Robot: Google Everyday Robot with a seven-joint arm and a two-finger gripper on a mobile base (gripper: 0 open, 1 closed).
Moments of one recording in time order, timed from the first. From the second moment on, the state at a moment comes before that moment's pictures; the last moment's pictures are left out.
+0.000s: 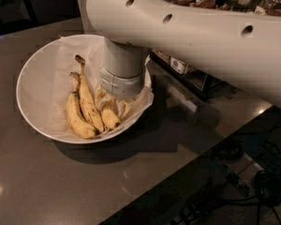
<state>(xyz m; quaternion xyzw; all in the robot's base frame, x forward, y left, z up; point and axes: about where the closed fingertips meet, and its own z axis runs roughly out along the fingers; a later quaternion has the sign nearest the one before) 0.486 0.058 0.840 -0.97 0.21 -0.02 0.09</state>
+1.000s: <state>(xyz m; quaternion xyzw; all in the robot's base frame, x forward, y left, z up) 0.478 0.033 0.874 -0.94 0.27 -0.11 0.19</state>
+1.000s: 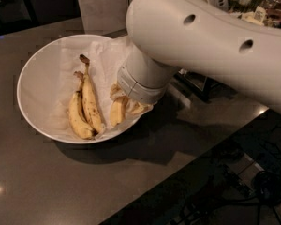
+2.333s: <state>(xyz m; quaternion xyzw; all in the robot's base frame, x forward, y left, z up) 0.410 0.040 0.998 -0.85 0.21 -0.33 0.35</state>
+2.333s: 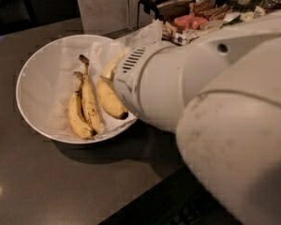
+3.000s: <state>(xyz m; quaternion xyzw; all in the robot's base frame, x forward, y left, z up) 0.391 0.039 1.022 -0.83 0.19 -0.36 0.38</state>
